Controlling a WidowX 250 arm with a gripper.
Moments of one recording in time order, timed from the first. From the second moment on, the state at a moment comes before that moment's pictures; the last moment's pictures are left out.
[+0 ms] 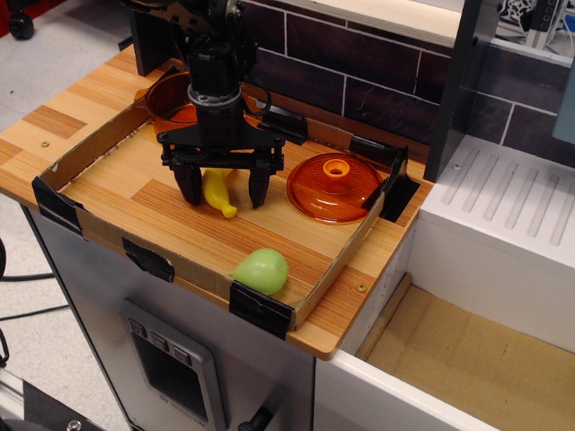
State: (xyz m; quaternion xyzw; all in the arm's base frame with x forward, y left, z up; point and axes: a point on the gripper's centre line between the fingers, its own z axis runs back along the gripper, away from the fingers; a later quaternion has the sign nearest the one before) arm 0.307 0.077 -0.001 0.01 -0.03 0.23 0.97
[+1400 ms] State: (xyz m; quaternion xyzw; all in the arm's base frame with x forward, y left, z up) arm 0.340 0.111 0.078 -0.01 -0.05 0.36 0.93
